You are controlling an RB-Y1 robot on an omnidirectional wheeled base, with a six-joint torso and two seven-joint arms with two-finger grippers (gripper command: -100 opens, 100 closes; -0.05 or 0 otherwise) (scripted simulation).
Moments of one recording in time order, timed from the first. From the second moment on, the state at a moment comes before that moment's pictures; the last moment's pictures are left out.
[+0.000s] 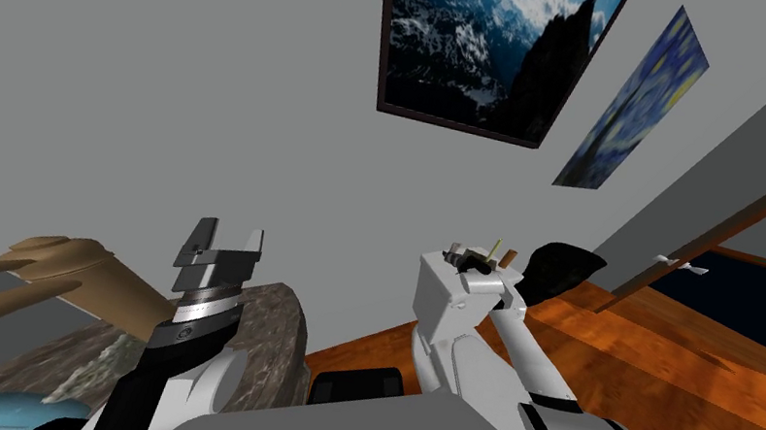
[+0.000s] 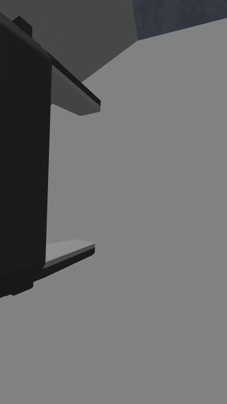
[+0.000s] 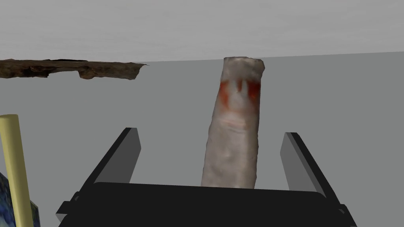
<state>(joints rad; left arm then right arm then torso) 0.51 -0.01 0.05 -2.37 0.00 -0.44 0.16 -0.13 -0.56 -0.19 -1.60 -0.18 0.71 1.19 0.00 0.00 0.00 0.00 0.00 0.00</state>
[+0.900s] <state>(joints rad) 0.51 -0.01 0.05 -2.37 0.00 -0.44 0.16 0.00 -0.71 -0.15 -1.67 -0.20 0.61 1.05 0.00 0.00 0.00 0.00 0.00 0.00</state>
